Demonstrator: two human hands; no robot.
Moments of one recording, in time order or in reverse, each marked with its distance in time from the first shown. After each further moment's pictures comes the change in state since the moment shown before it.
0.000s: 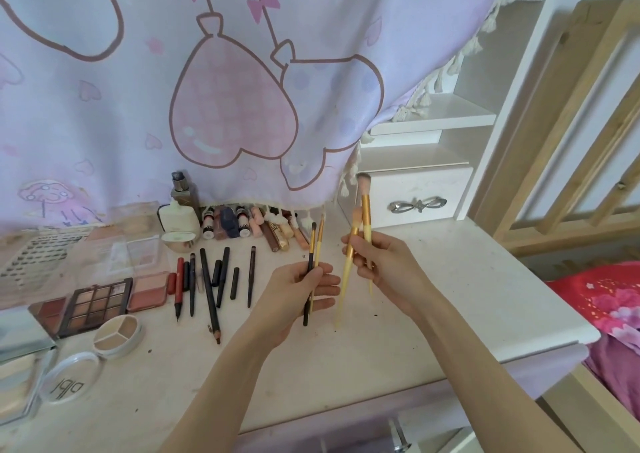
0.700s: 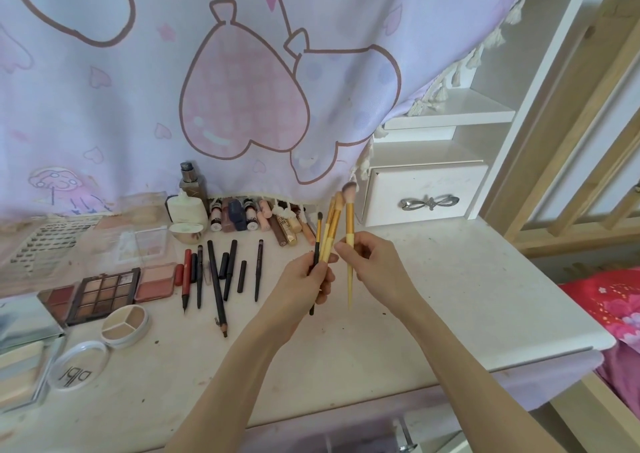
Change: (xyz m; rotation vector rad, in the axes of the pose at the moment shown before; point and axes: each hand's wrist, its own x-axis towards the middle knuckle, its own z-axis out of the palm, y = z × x) left_hand 0.005 -0.003 0.001 0.182 0.078 0.042; right_hand 0.003 0.012 0.023 -0.437 0.060 -0.166
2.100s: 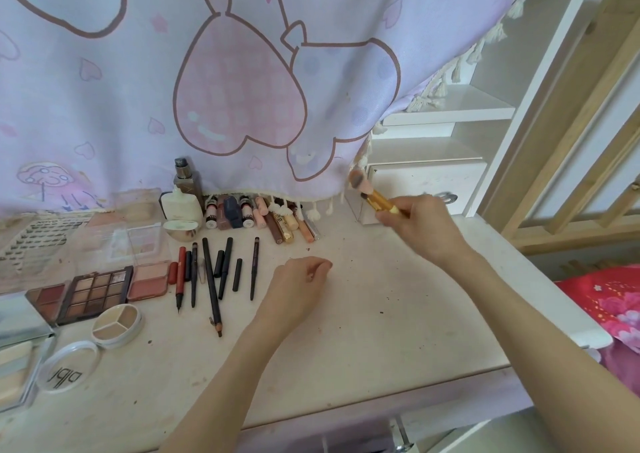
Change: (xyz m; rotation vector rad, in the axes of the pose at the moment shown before) left_hand 0.010 -0.009 -0.003 0.583 0.089 0.162; right_hand 0.041 -0.004 -0.072 -0.574 0.083 -0.233
